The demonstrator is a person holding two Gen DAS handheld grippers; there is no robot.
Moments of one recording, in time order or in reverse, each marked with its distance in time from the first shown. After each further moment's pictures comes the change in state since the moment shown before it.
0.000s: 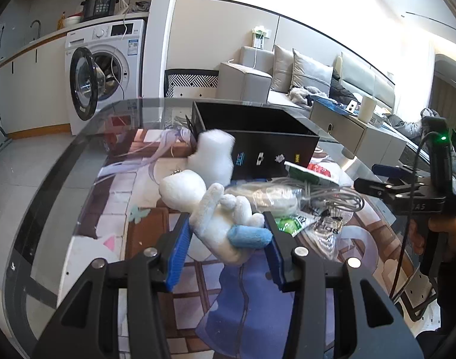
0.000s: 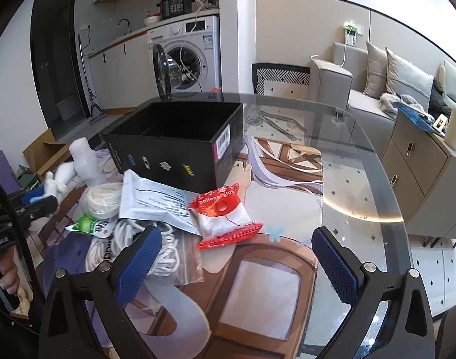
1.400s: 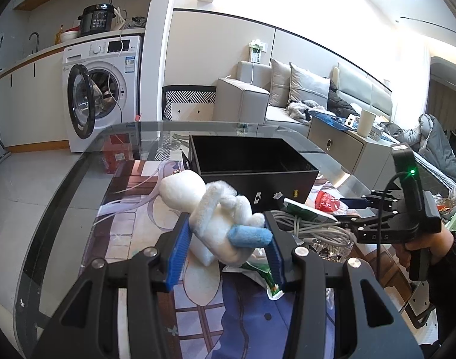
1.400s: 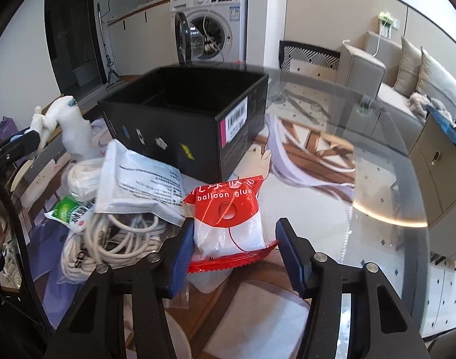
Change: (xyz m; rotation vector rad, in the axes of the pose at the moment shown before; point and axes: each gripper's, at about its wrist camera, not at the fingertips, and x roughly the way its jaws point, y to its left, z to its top) left arm 0.004 -0.003 0.037 0.021 -0.070 -0.003; right arm 0.039 0.002 0.011 -0.112 0.089 0.077
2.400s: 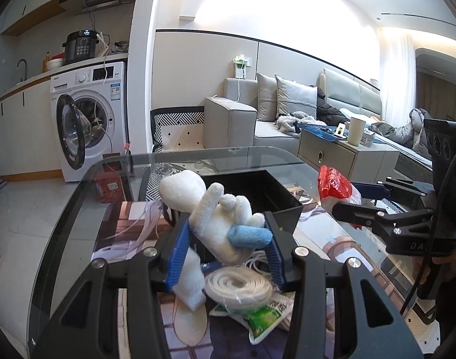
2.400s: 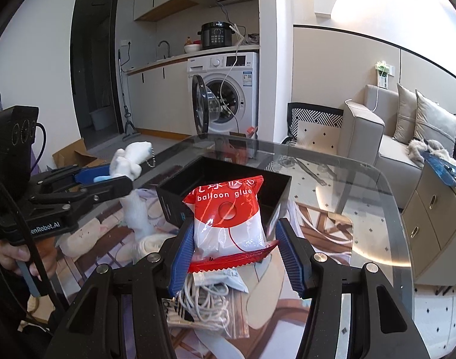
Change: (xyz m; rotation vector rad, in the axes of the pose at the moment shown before) left arm 0.005 -0.022 0.041 0.088 -0.080 -0.018; right arm -0.082 0.046 0.038 -0.007 -0.289 0.051
